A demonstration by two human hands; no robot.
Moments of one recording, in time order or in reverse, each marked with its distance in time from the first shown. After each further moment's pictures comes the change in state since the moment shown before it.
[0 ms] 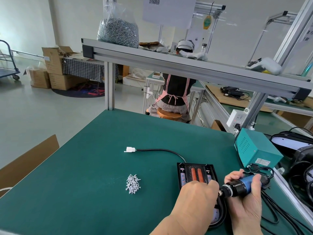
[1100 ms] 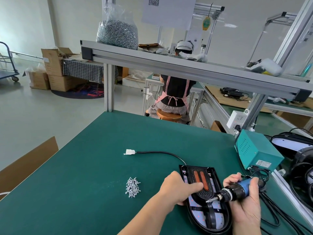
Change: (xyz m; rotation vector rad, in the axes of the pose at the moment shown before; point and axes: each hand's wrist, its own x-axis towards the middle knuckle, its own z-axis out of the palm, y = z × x) left_hand 0.031 -0.070 0.026 -0.745 -0.085 -0.706; right_hand 0.021 -0.010 -0.012 -0.063 0.018 0.103
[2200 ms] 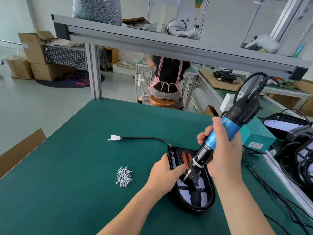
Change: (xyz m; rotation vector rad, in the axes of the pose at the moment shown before) left_hand 0.009 -0.022 -0.001 -0.131 0.107 0.206; right_hand -0.043 0.050 0.103 -0.872 -0.366 -0.469
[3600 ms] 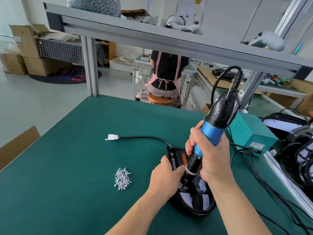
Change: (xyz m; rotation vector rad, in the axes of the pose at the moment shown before) left_hand 0.003 -0.001 0.007 0.128 0.076 -0.056; right_hand -0.007 0.019 0.009 -0.087 -0.296 0.009
